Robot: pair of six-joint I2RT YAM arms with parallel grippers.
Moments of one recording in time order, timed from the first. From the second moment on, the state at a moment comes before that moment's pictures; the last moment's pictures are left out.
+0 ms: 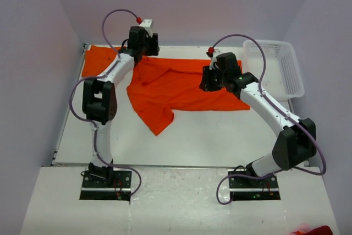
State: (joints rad) left arm -0.26 2.14 1.85 -0.17 0.04 -0.15; right arm 0.43 1.50 1.27 -0.50 -0.14 0.26
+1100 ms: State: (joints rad) left arm -0.28 2.36 1.91 -0.27 0.15 -0.16; right arm 0.43 1.45 1.25 -0.50 -0.04 0.27
